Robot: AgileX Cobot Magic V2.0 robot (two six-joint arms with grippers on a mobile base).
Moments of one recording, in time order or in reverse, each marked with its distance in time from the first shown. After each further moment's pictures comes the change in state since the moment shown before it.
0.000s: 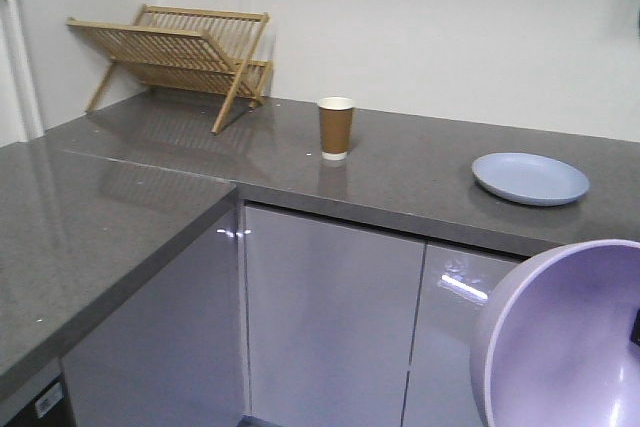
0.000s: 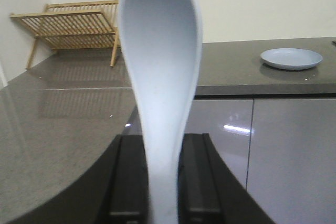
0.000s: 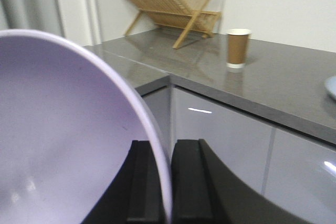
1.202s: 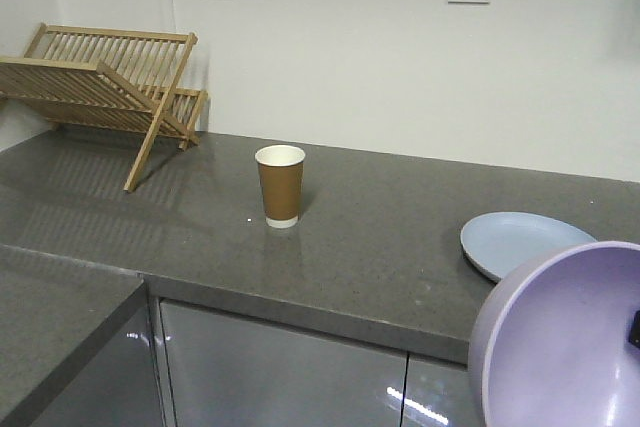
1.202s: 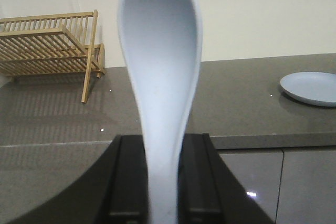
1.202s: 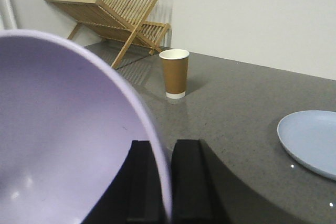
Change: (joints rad) left arm 0.000 0.000 0.000 -0.001 0.001 0.000; right arm 0.000 0.000 0.000 0.000 0.006 0.000
